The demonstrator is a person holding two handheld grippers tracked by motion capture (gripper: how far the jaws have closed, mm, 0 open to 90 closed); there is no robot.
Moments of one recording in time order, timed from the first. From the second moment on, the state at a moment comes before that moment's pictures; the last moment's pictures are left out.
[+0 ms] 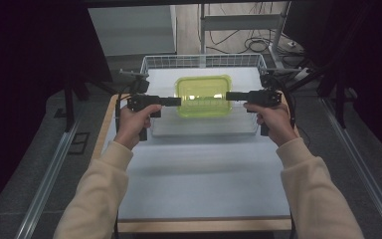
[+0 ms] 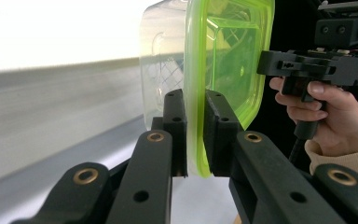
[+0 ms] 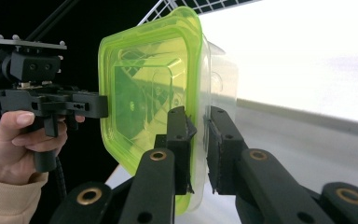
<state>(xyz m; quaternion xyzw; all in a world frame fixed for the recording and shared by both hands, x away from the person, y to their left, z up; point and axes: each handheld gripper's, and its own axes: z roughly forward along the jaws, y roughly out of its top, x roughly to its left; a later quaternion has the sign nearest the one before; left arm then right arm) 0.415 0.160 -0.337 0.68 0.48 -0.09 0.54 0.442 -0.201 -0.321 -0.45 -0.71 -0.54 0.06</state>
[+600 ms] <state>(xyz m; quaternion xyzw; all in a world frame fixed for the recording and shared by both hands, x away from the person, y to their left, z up) 0.456 0.159 -0.326 0.68 0.49 -0.08 0.54 0.480 -0.199 -0.309 -0.47 -0.70 -0.54 0.06</state>
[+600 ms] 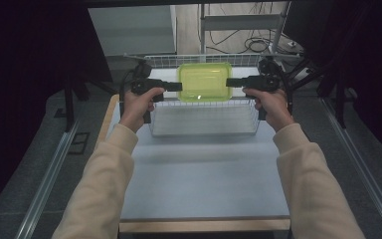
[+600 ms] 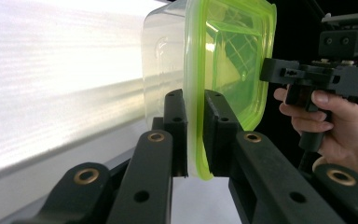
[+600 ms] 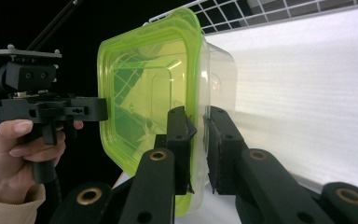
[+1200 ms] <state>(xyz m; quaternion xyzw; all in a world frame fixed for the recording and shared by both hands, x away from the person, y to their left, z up) 0.487 0.158 -0.333 0.66 0.51 -0.09 0.54 0.515 -0.198 -0.316 -0.50 -0.68 -0.53 0.07</state>
